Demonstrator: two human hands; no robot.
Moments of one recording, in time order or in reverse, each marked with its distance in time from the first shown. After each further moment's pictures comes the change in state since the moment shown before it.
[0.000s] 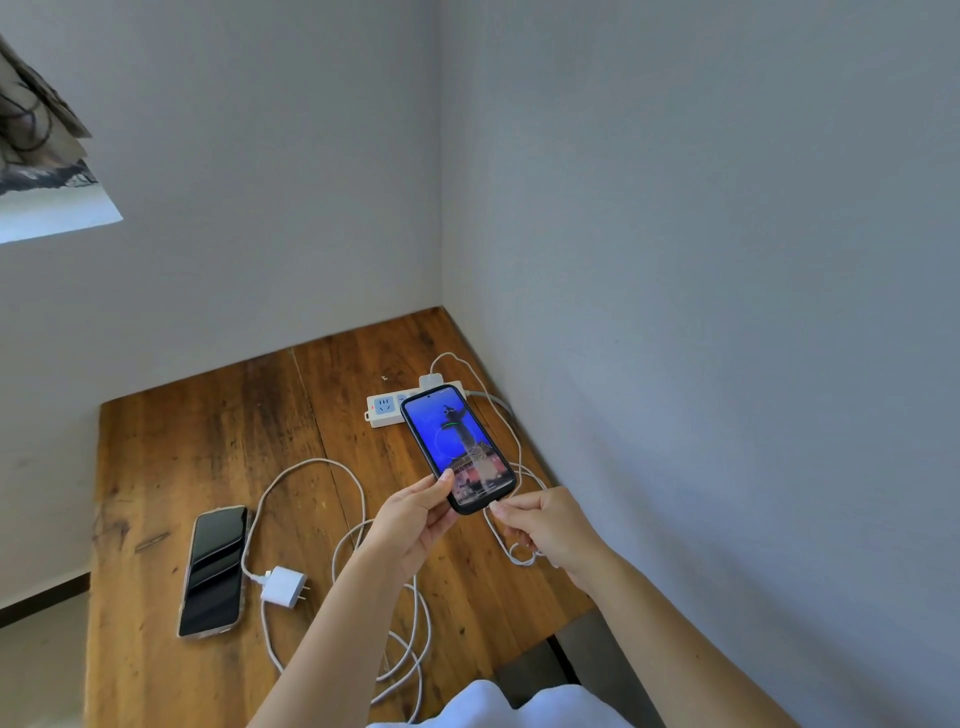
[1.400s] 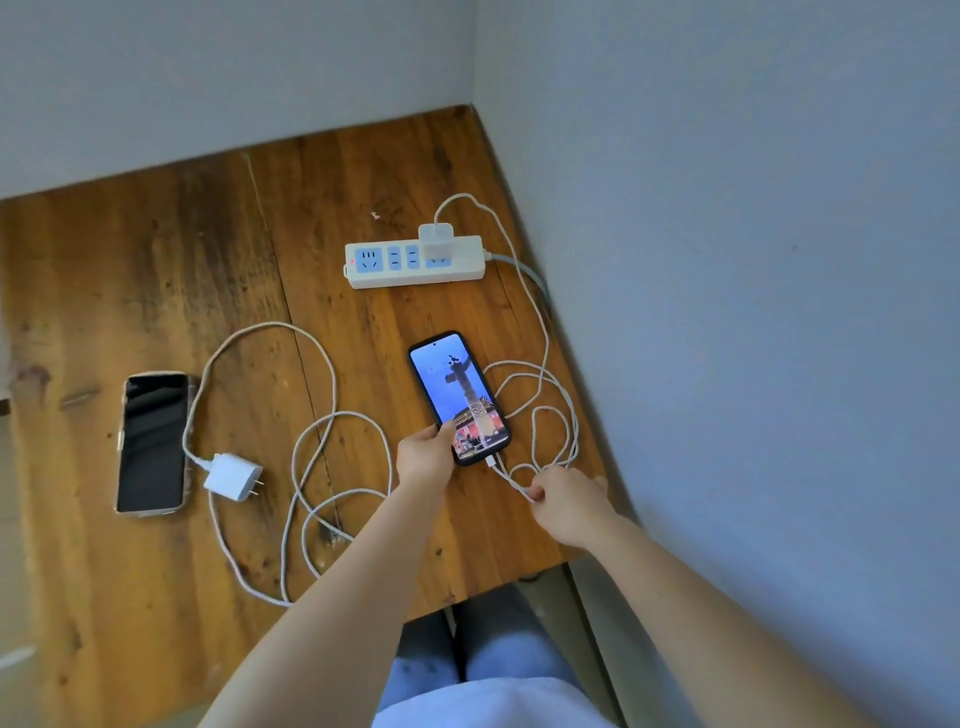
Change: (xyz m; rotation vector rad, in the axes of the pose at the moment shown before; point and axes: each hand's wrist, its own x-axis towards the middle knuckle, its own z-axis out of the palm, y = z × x) left_hand 0.152 -0.105 -0.005 0.261 0.592 -0.219; right_hand 0.107 0.123 -0.007 -0.919 -0.267 0.195
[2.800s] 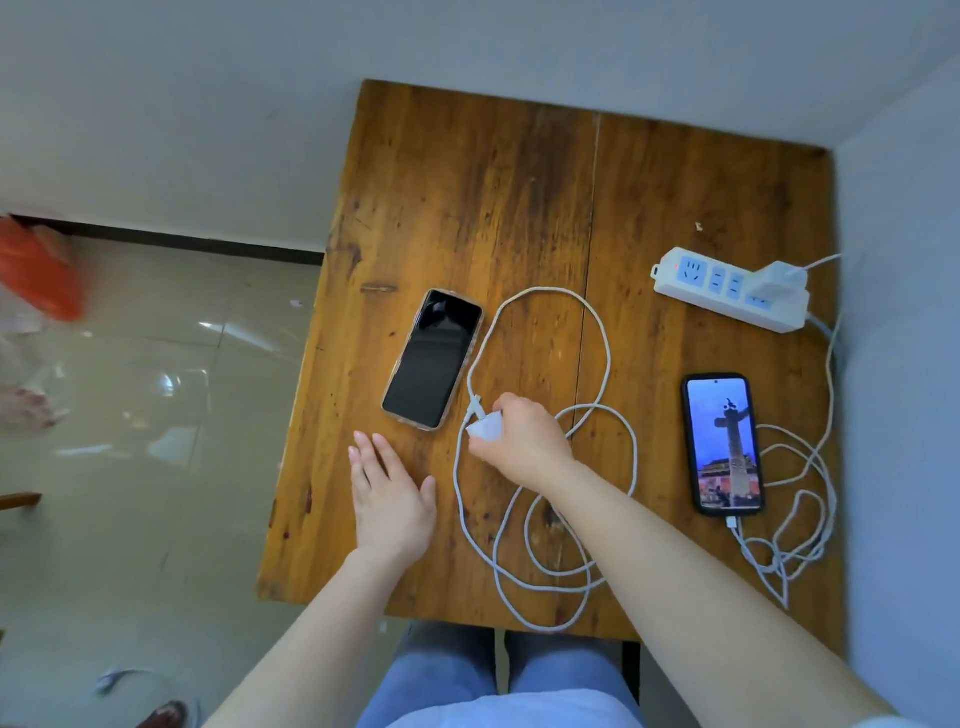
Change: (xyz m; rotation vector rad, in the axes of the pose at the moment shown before) left_hand 0.061 -0.098 -0.289 0.752 0.386 0.199; right_hand 0.036 -0.308 0.113 -0.123 0.049 -0.381
